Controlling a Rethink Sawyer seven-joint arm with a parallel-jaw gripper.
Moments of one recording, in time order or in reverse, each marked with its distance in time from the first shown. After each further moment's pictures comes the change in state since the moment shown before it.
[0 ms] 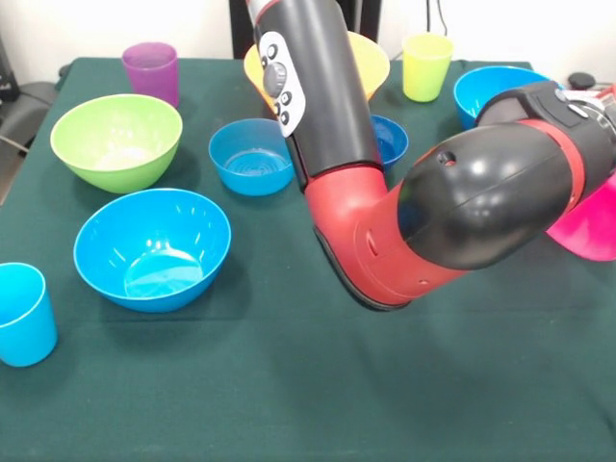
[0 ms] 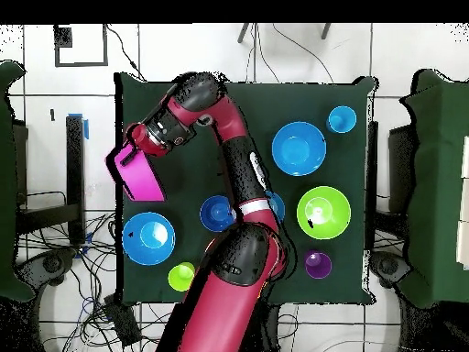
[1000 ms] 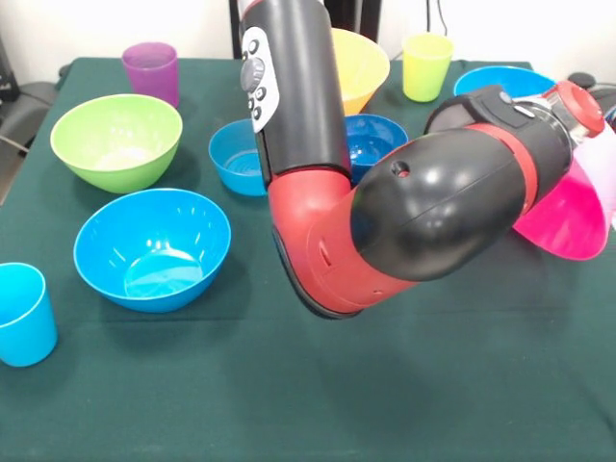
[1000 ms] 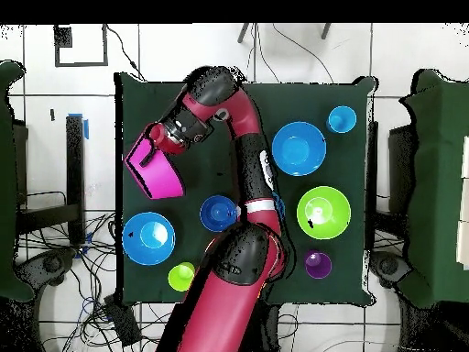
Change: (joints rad) arm 0.000 0.008 0.003 -0.118 -0.059 0.172 -0.122
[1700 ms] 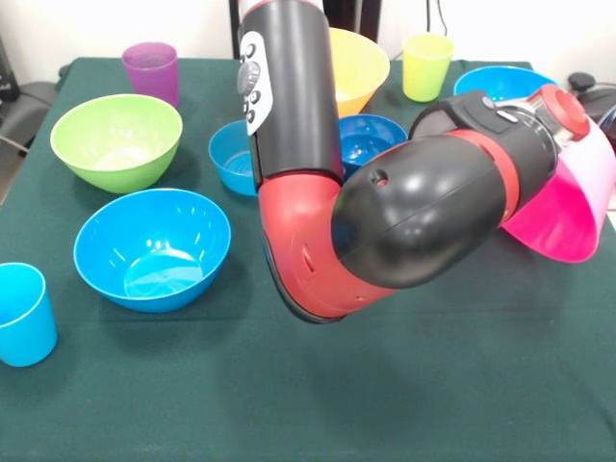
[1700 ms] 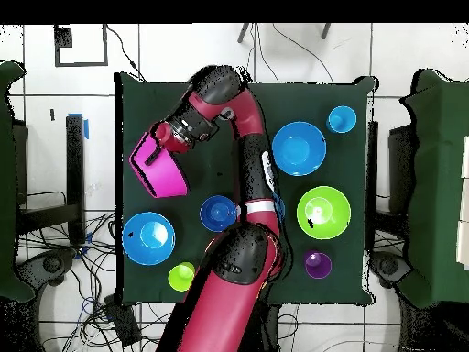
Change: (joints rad) arm 0.000 0.024 0.028 -0.054 -0.014 0.048 -0.013
